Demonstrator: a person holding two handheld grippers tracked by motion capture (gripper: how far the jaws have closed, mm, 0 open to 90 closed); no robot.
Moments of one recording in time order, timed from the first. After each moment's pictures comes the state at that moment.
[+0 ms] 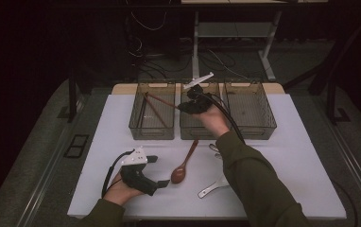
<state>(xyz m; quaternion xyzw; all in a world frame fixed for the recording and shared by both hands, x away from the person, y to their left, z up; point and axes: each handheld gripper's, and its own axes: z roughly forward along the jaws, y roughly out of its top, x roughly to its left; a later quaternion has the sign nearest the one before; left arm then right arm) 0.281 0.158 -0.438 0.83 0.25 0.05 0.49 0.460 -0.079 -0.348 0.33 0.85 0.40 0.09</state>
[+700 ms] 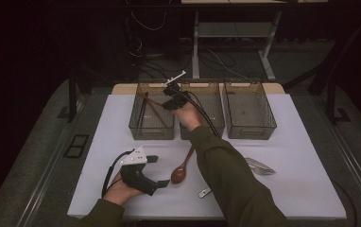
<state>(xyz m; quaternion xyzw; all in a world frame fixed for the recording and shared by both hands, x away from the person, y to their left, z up) 0.281 0.159 -0.437 0.83 0.24 0.04 0.50 0.500 -0.009 -0.374 0.37 0.85 0.35 0.10</state>
